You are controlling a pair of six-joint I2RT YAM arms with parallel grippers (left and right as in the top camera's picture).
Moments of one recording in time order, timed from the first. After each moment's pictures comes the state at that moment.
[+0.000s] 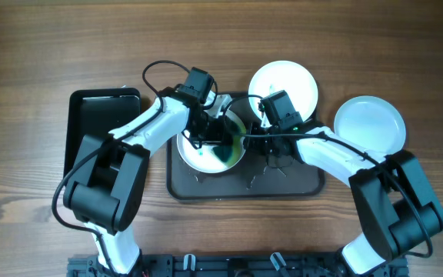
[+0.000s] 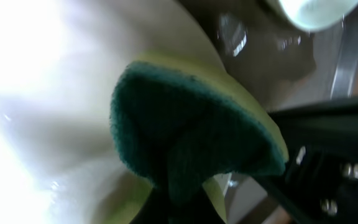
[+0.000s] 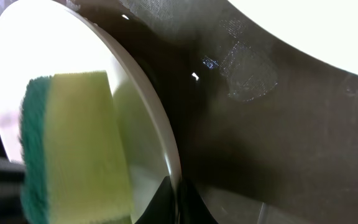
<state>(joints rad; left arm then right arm) -0.43 1.94 1.21 -0.65 0.54 -0.25 0.46 1.76 0.88 -0.23 -0.34 0.72</state>
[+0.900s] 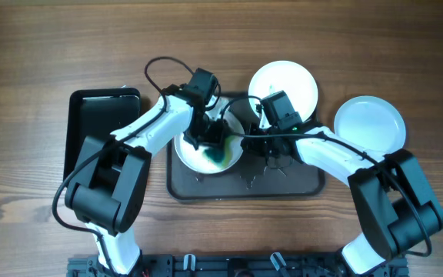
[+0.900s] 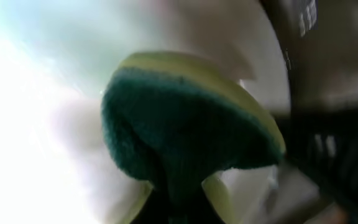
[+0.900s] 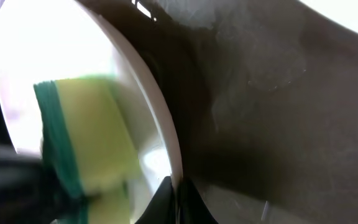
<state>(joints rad) -0.45 1.94 1.25 -0.74 0.35 -0.21 0.47 1.77 0.88 -0.22 -0.38 0.71</state>
